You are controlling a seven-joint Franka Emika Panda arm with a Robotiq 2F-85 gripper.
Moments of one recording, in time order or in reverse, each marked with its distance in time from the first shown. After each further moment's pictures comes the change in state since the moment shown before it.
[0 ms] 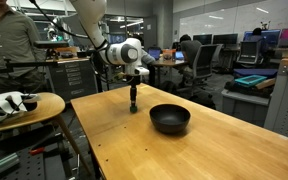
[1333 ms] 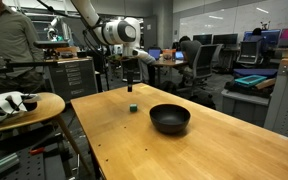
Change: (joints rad) arm -0.057 -0.189 0.061 -0.045 -0.007 -0.194 -0.048
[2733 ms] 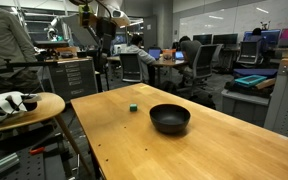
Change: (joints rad) arm -0.154 -0.533 0.130 -0.303 0.072 -0.395 -0.417
